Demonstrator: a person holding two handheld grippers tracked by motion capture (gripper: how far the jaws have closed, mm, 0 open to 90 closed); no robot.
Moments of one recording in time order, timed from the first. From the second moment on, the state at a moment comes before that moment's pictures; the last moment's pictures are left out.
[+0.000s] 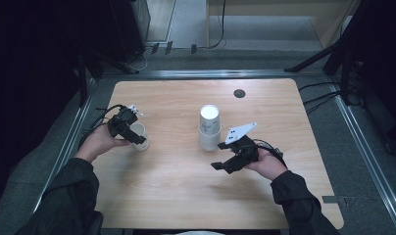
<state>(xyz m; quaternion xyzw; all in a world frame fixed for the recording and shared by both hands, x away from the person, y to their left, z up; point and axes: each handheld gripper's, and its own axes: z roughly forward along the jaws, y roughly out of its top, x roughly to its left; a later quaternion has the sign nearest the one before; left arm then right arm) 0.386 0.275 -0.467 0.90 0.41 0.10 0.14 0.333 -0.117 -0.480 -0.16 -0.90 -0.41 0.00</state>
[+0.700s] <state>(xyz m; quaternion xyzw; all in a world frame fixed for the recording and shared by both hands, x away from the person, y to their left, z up) 0.381 0.287 -0.462 0.88 0.43 0.07 0.19 0.333 -0.117 -0.480 -0.16 -0.90 -0.41 0.01</state>
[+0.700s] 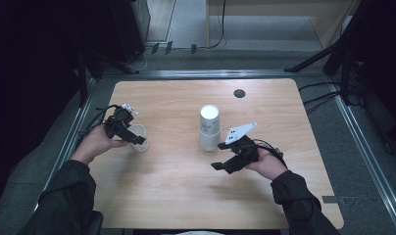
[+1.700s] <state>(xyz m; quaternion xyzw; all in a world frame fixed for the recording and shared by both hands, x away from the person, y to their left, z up) 0.356 0.298 -0.419 0.86 0.42 0.08 0.27 0.337 -0.126 -0.474 -0.17 -0.89 -0.42 0.00</state>
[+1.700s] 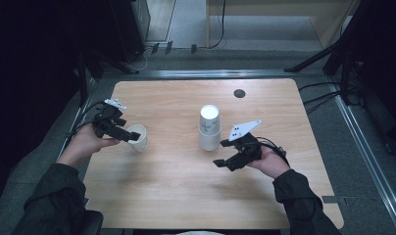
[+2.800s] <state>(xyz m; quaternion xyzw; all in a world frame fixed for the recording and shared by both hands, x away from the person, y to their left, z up) 0.340 0.208 -0.423 0.87 0.34 0.04 0.35 0.359 -0.144 -0.430 -0.22 -0.87 -0.44 -0.04</state>
